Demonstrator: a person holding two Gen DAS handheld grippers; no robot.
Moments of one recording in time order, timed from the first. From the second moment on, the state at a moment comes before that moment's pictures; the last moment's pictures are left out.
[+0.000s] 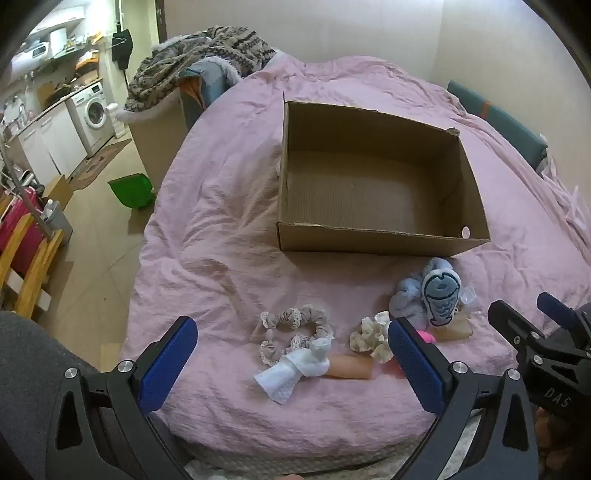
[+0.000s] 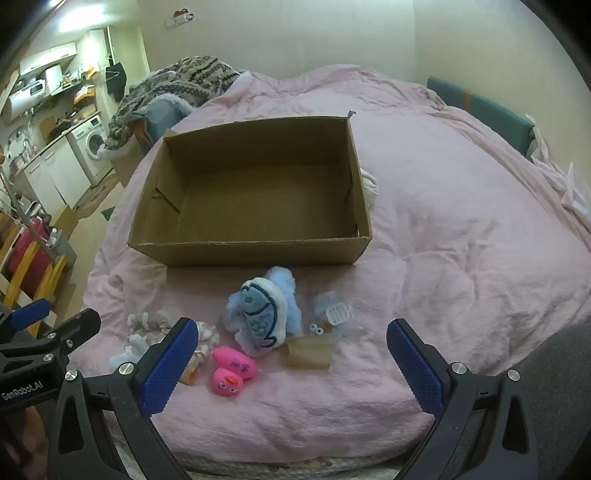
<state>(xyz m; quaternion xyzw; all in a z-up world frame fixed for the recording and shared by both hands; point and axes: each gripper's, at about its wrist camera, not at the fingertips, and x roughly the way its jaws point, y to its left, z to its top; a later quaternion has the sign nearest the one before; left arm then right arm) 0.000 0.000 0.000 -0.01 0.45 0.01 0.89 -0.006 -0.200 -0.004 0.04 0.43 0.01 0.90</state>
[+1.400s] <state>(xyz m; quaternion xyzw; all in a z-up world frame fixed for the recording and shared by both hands) 0.000 0.000 0.001 -0.01 0.45 0.01 0.89 -0.005 -0.202 -0.005 0.04 0.44 0.02 0.90</state>
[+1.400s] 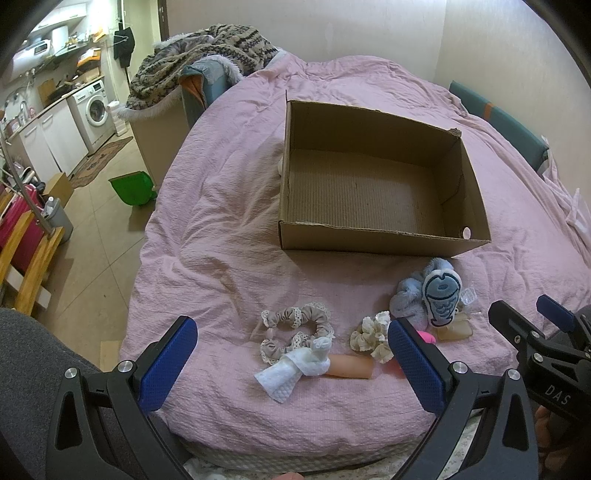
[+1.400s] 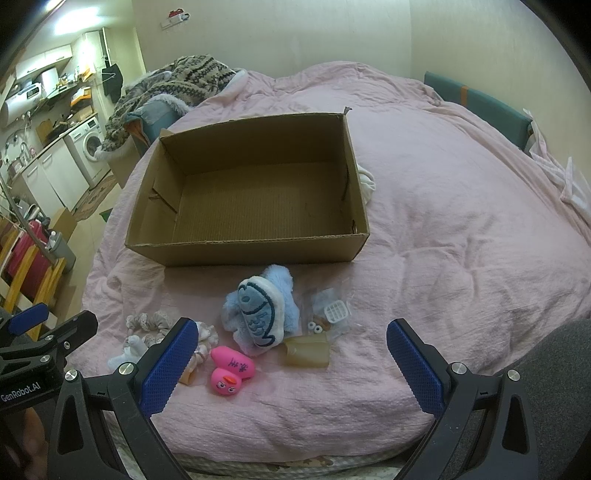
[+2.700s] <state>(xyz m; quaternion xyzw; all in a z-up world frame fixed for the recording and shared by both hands) 0.001 0.002 -0.002 -0.01 0.45 0.01 0.89 -0.005 -0.202 -0.005 0.04 0.44 0.02 0.90</state>
